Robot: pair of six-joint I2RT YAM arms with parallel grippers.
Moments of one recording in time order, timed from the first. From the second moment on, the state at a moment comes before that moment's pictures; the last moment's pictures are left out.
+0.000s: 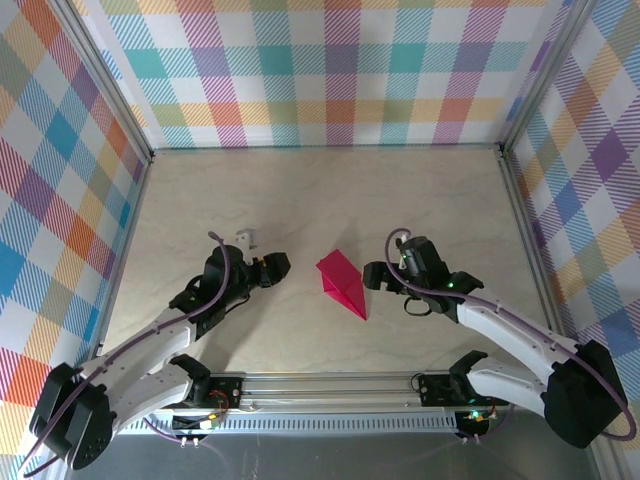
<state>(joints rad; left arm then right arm) -0.55 0.98 0.47 0.03 0.10 -0.73 0.59 1.04 0.58 -0.36 -0.03 0.59</state>
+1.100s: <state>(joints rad) -0.78 1.58 0.53 0.51 0.16 -0.99 0.42 1.02 0.38 -0.11 -0.23 0.73</state>
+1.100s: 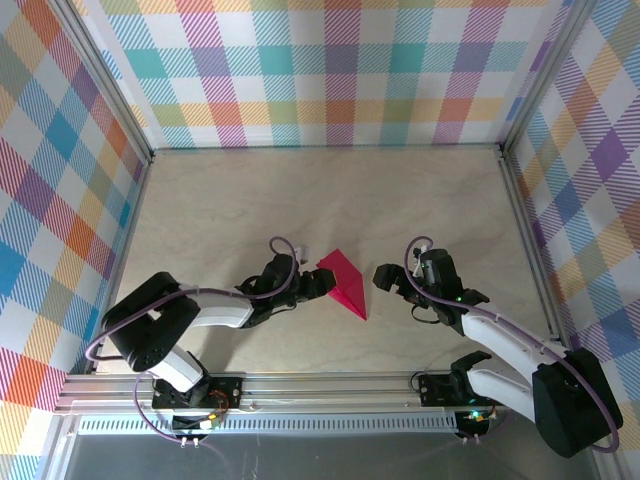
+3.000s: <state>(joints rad) -0.47 1.29 0.56 0.41 0.82 -0.68 0.38 1.38 0.58 0.33 -1.06 0.64</state>
